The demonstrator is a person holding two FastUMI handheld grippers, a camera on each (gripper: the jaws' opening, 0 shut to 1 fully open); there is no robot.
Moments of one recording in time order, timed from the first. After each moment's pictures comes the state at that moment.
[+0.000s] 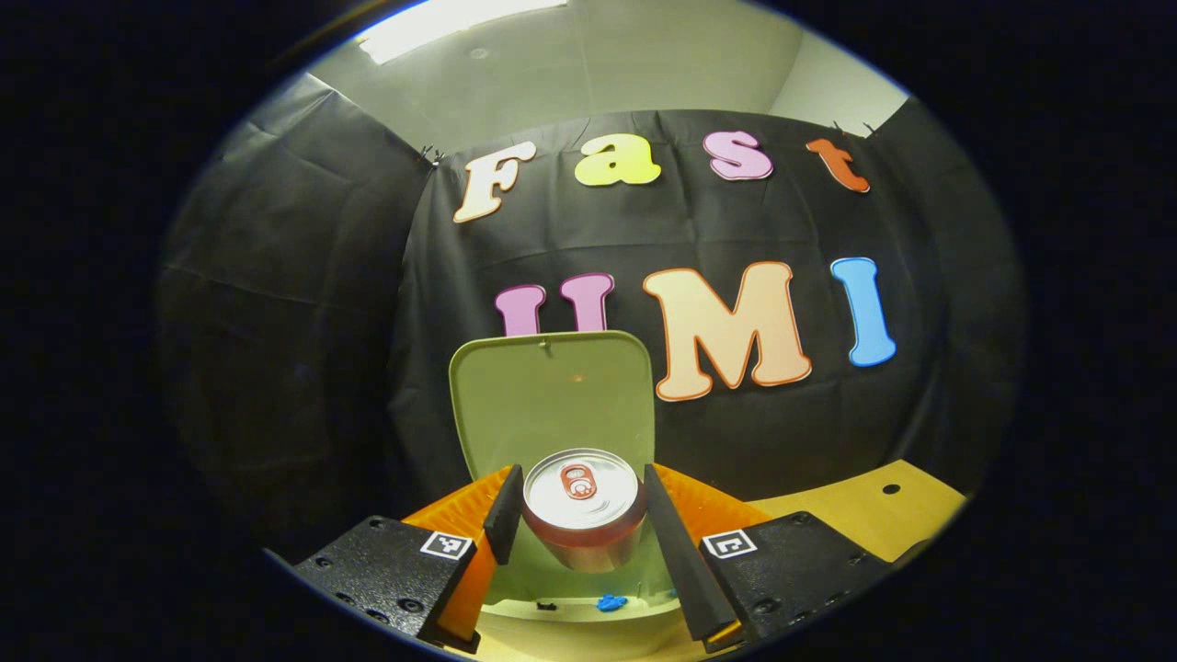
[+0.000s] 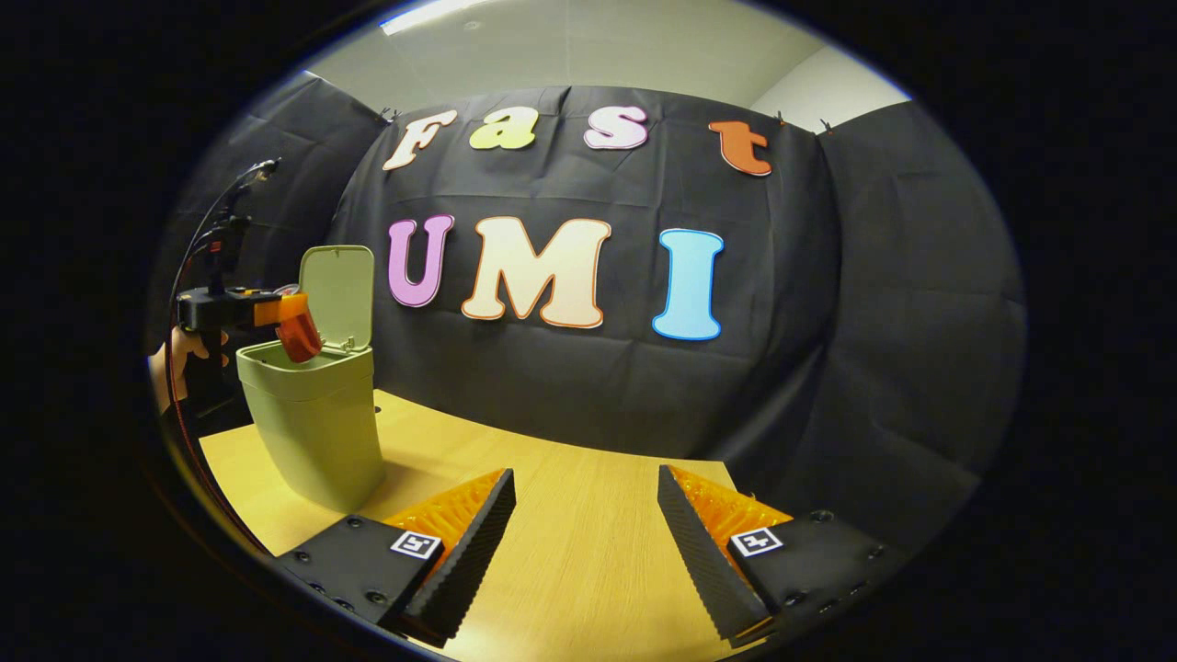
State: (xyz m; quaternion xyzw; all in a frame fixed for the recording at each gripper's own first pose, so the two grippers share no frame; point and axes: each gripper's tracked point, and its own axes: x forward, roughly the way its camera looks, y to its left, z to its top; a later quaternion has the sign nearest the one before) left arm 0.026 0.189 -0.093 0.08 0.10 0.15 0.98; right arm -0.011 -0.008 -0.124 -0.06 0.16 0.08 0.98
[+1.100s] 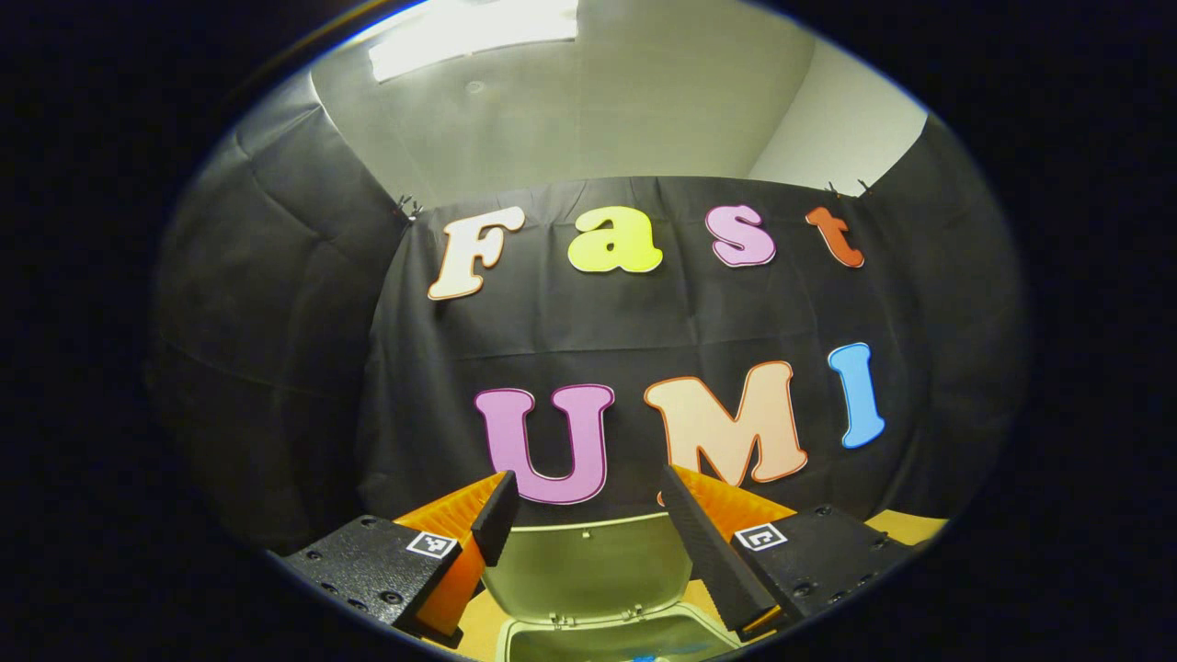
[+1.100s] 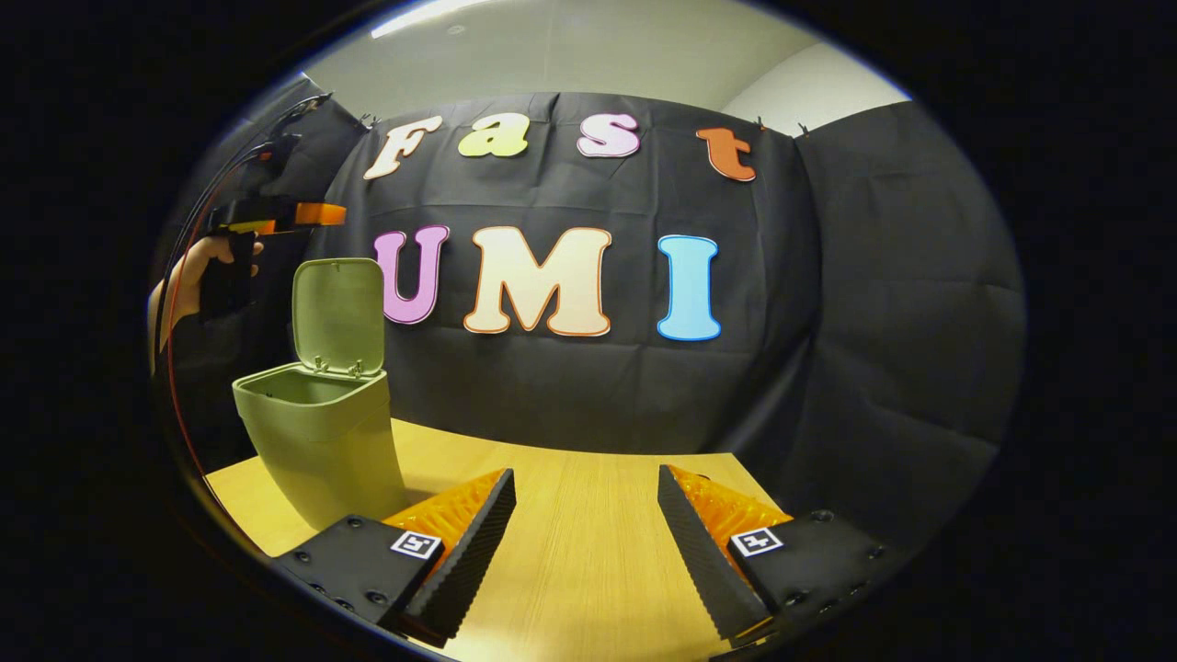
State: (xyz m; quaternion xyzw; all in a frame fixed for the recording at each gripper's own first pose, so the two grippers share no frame) left arm 0.127 0.225 0.050 0.07 -0.01 0.06 1.00; right arm -0.028 0.079 -0.120 -0.04 0.14 0.02 0.99
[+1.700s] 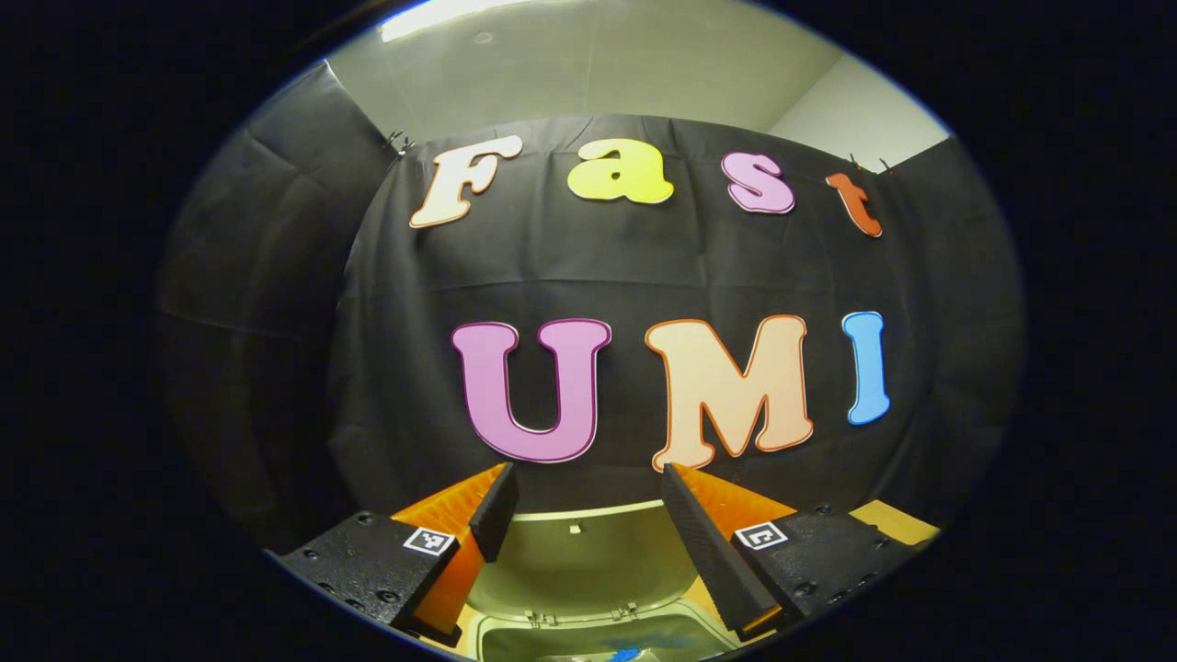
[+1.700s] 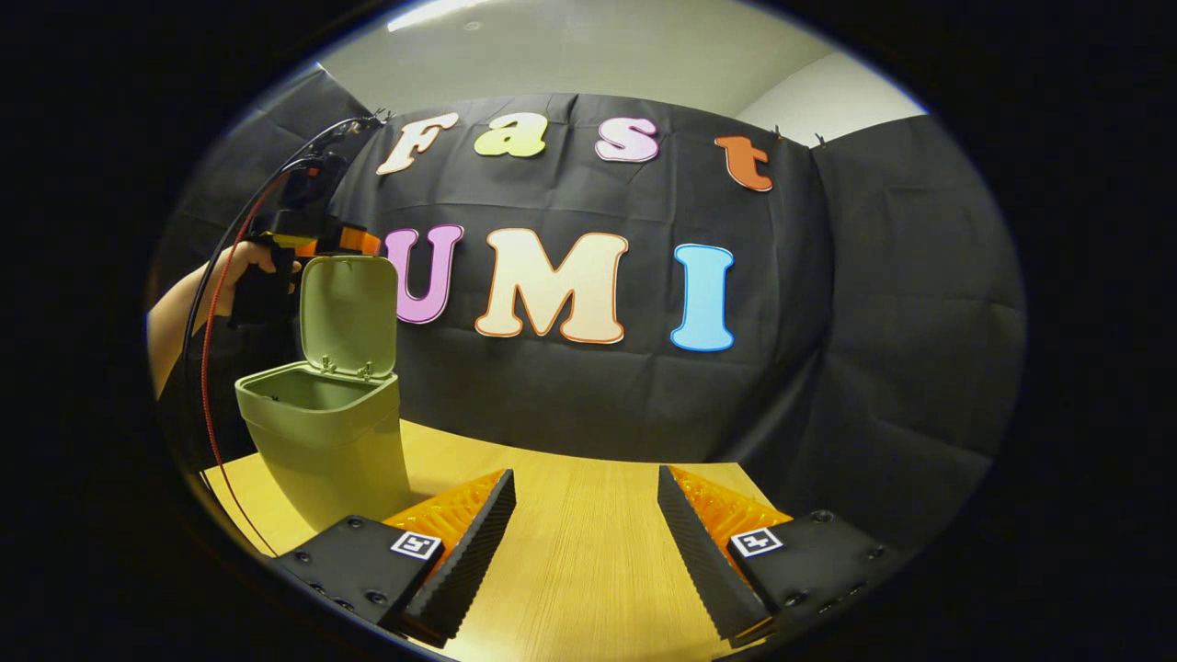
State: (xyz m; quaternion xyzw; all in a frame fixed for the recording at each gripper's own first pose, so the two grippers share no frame) left arm 0.161 0.242 -0.009 0.04 0.07 0.07 0.99; right arm -0.020 0.096 -0.113 -0.05 0.14 0.04 0.99
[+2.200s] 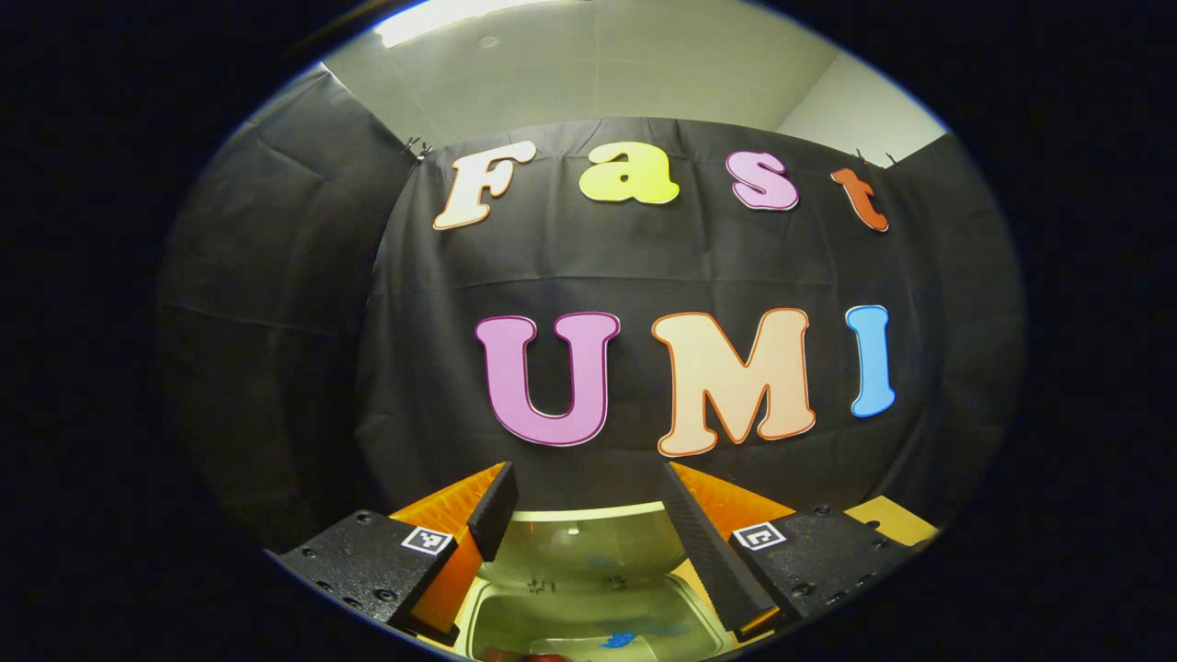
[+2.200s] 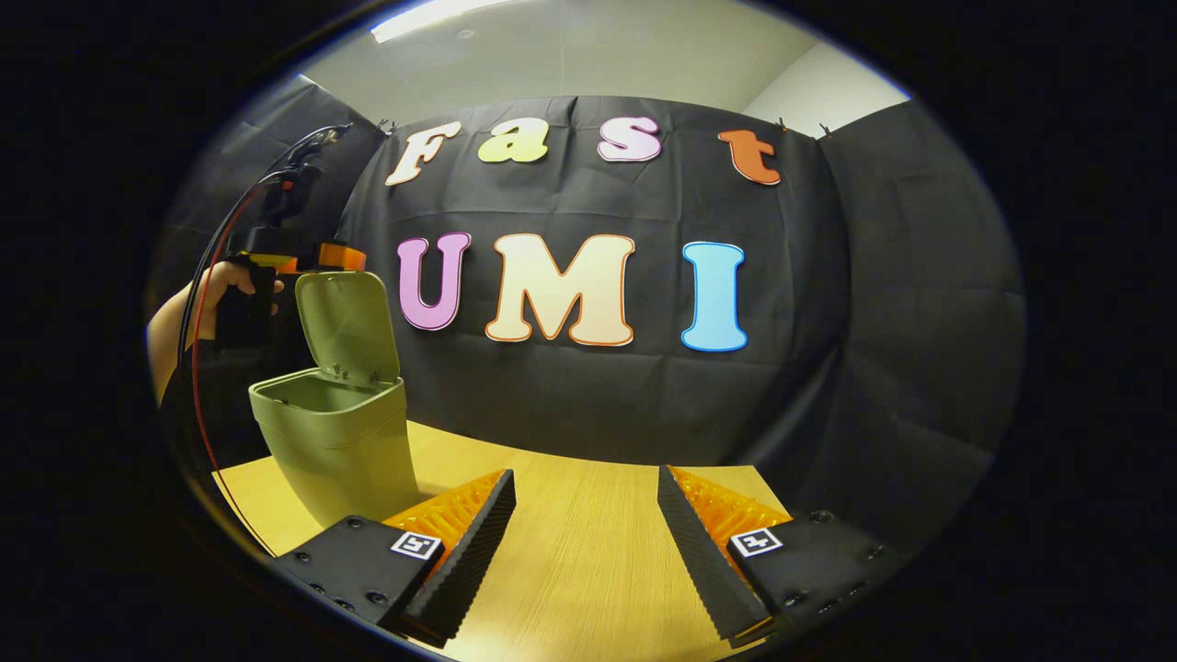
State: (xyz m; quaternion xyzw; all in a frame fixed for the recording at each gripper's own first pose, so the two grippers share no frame) left arm 0.103 0.223 -0.015 0.03 0.08 0.11 0.99; right arm -0.006 0.069 -0.112 -0.03 0.14 0.08 0.99
